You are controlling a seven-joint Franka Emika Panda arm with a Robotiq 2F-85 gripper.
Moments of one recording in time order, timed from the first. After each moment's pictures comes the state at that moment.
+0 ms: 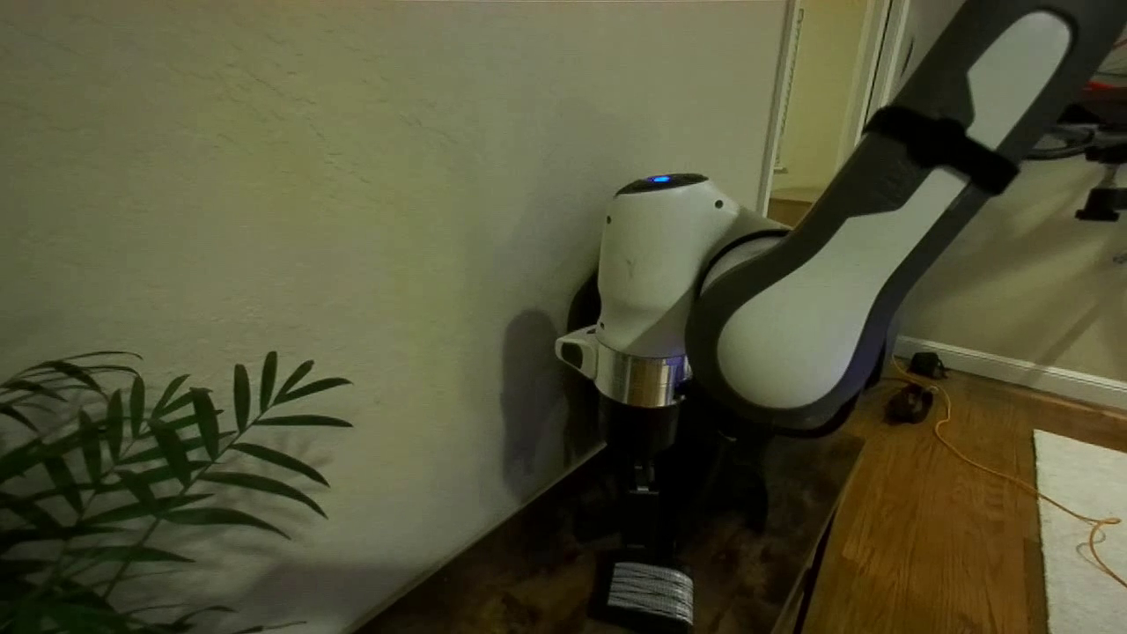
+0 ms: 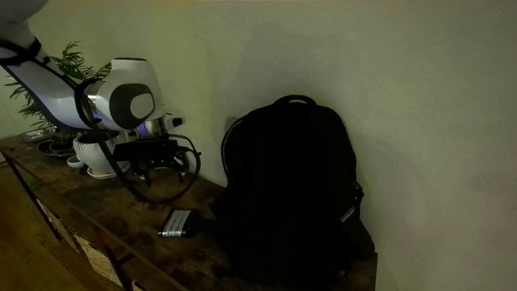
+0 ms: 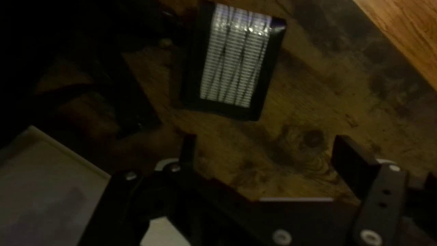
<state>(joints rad) 0.12 0.63 0.08 -2.00 -0.21 2.70 -0.28</state>
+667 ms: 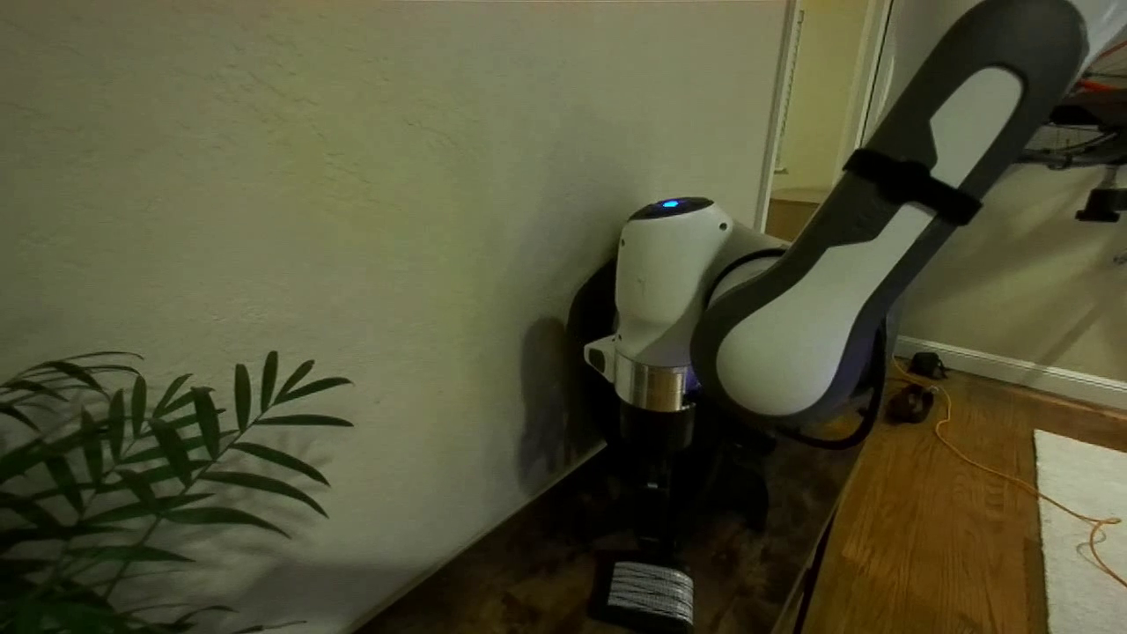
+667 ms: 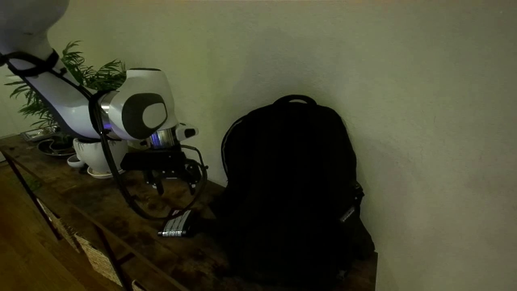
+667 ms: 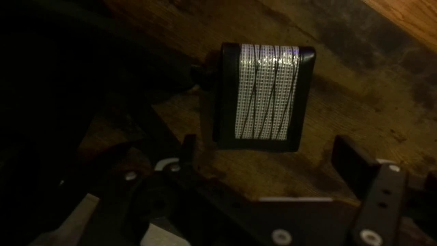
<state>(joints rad) 0.11 0.67 0.02 -1.99 -0.19 2.69 -0.17</state>
